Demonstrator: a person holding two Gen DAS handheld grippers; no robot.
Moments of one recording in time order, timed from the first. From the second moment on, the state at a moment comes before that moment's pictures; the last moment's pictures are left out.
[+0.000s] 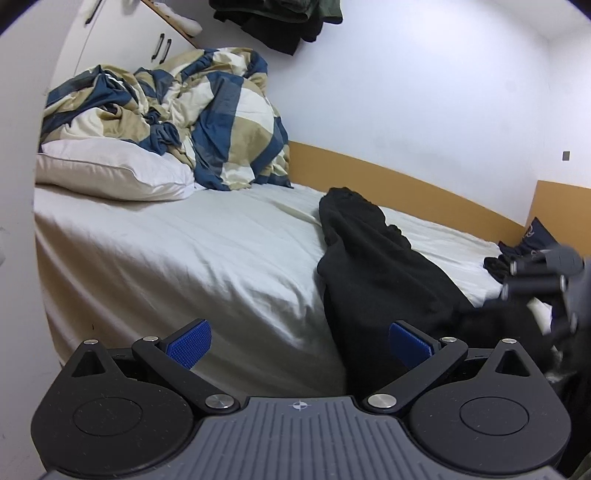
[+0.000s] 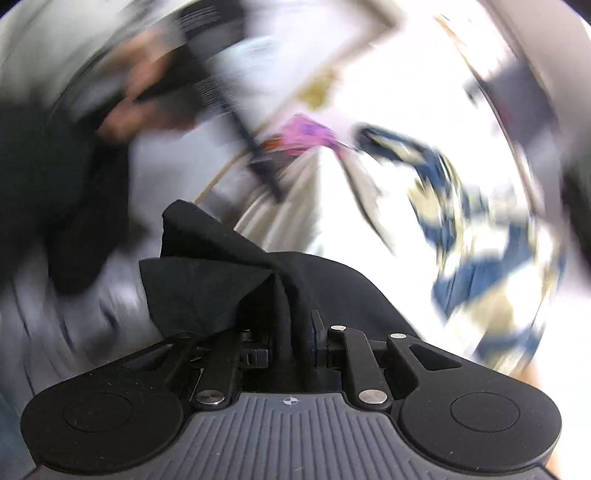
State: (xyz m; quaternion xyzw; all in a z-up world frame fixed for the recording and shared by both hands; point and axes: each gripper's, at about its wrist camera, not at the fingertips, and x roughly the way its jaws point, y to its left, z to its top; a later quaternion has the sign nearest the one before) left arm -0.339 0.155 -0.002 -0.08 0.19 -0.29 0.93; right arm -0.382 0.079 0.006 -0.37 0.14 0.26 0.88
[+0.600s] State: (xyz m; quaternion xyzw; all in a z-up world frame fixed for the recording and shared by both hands) left arm -0.408 0.066 -0.006 0.06 0.11 -0.41 0.90; right arm -0.307 0.023 0.107 -0.14 0.24 0.27 0.92
